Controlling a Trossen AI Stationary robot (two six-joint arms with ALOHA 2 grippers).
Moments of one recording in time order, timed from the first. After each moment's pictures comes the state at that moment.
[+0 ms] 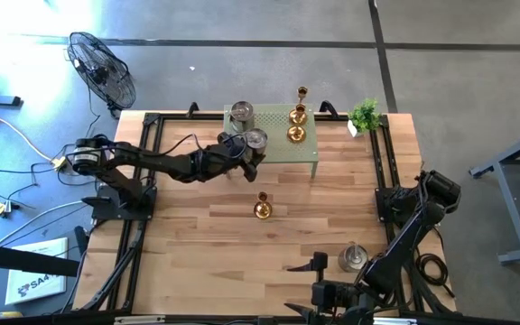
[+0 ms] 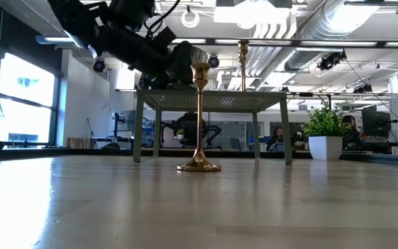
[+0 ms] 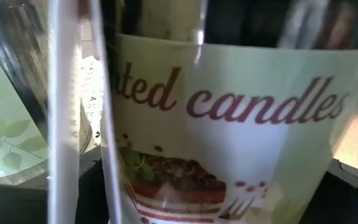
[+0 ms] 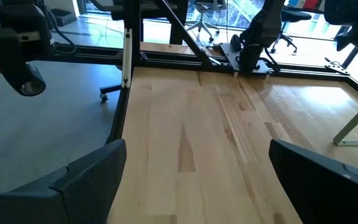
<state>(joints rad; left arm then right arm) 0.15 1.52 0.76 0.52 -0.47 -0.19 0.91 1.79 1.32 -0.11 0.94 0.41</state>
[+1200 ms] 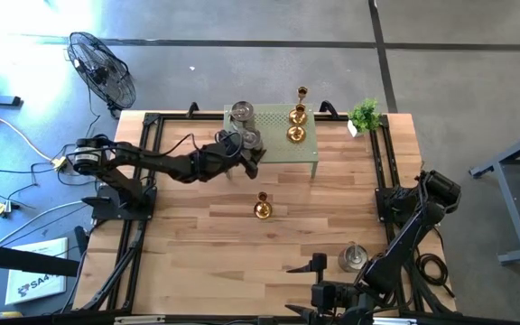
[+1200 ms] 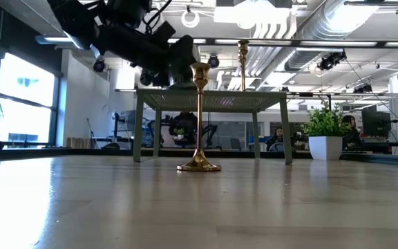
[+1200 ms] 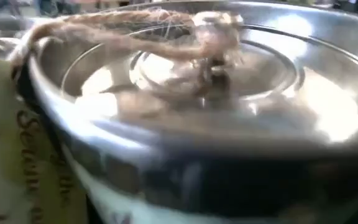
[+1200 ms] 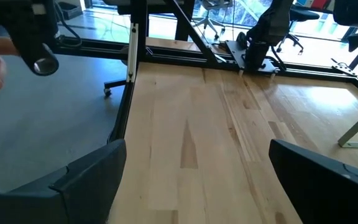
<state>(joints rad) 0.15 1.53 0.76 0.63 -0.51 -0.15 0.91 1.79 1.32 -0.12 0.91 0.39</state>
